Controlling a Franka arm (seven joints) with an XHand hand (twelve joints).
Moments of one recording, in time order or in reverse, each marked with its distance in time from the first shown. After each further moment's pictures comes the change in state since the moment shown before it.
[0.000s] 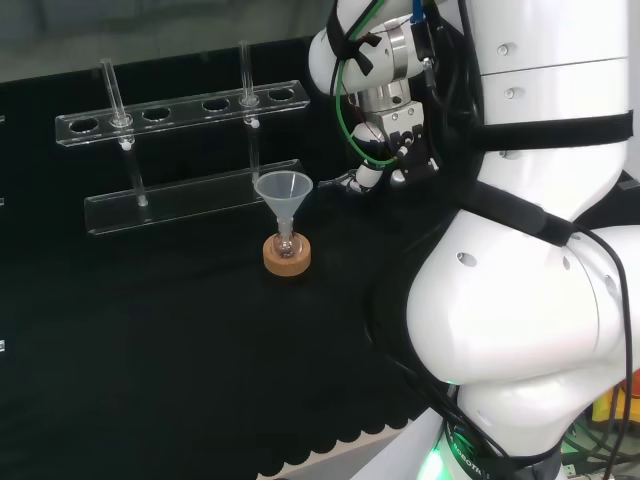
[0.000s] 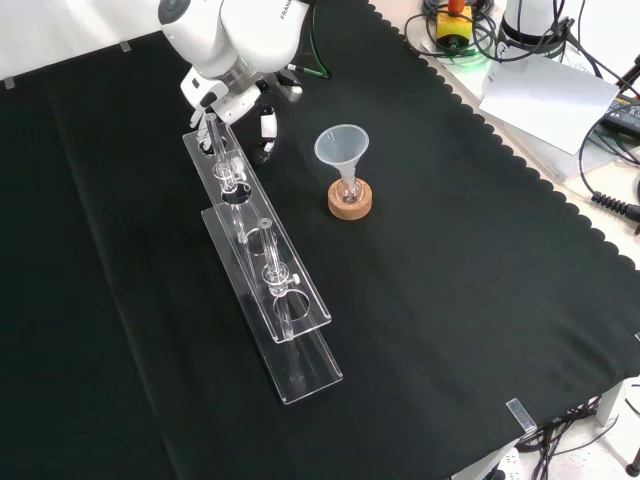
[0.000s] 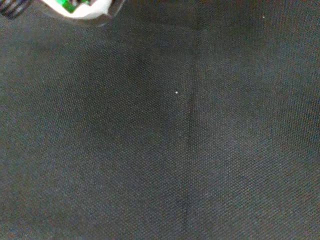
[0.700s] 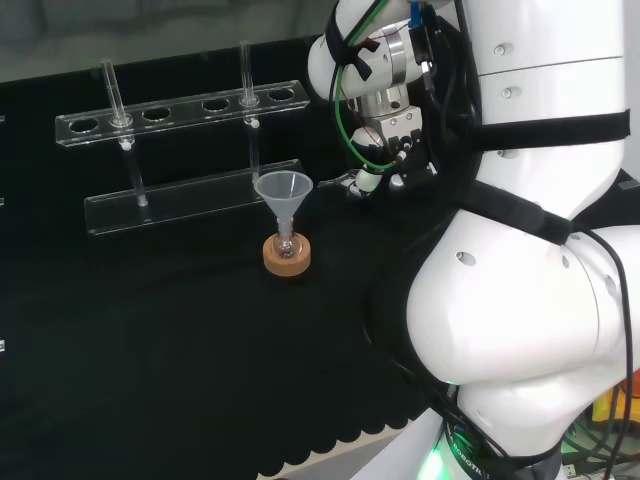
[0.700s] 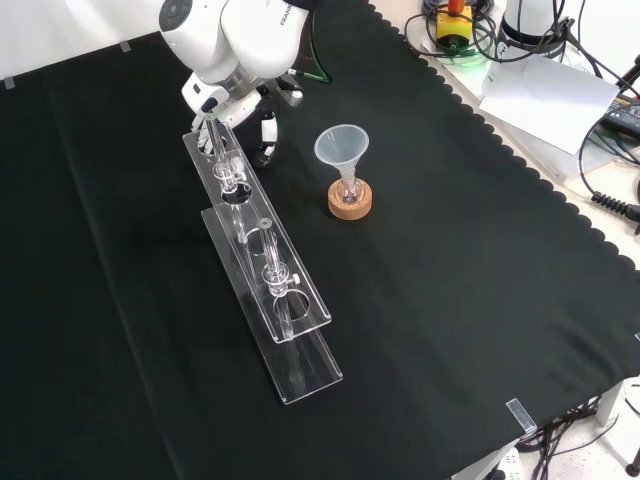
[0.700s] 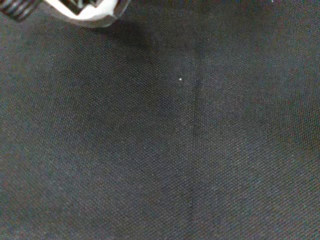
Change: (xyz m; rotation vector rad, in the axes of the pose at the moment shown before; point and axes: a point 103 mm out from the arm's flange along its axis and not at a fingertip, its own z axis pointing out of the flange) arm 0.001 0.003 0.008 0.004 -0.003 0.003
